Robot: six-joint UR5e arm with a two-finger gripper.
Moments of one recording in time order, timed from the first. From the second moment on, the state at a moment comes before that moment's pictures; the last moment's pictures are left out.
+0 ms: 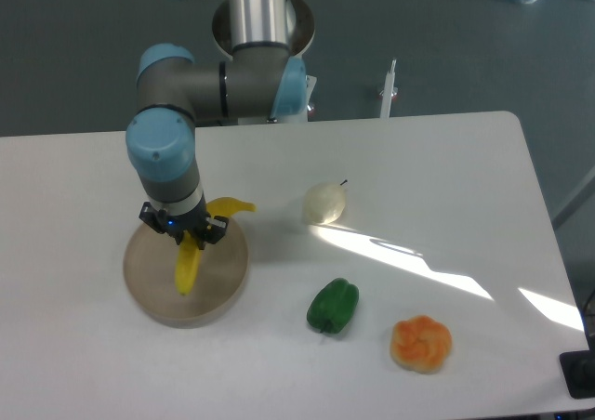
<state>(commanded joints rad) 1.85 -1.96 -1.77 -1.02 1.55 0.25</state>
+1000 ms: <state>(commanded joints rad) 1.82 -2.02 -1.73 -1.01 1.56 0.22</state>
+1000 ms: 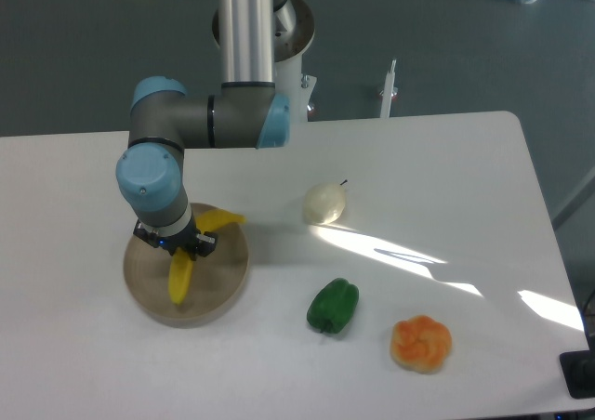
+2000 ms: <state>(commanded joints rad) 1.79 -2.04 -1.73 -1.00 1.57 0.21</state>
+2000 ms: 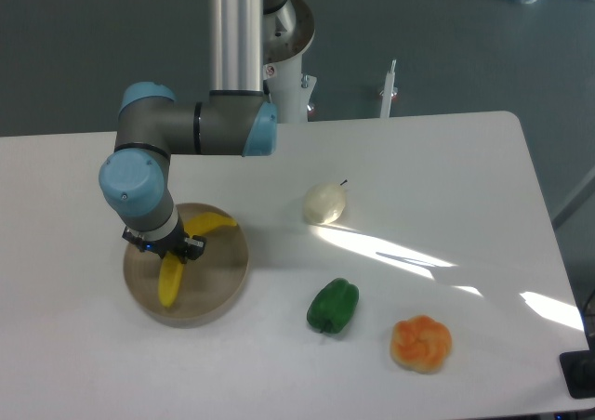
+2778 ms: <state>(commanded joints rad) 1.92 -1.94 -1.69 -1.00 1.68 0.35</state>
